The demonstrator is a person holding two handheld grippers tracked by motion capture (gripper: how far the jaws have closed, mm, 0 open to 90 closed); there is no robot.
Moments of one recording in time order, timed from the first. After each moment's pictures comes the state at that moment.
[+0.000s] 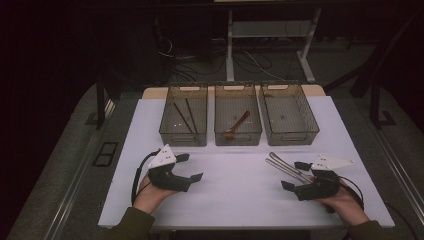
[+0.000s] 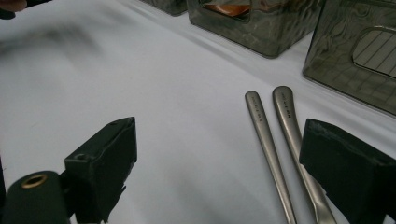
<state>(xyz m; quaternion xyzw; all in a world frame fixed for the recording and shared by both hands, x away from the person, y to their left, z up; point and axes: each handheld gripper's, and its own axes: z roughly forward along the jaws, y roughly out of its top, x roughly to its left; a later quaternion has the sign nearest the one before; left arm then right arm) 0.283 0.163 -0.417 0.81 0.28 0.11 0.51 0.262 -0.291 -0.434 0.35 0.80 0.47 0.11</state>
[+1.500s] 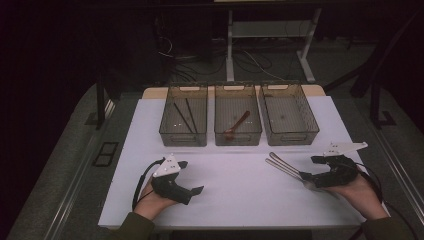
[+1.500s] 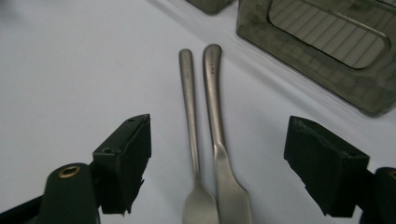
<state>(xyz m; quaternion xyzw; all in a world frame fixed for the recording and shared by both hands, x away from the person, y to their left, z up) 0.275 0.156 -0.435 0.83 0.27 0.10 0.48 0.287 -0.331 -0.409 0.38 0.85 0.36 0.11</state>
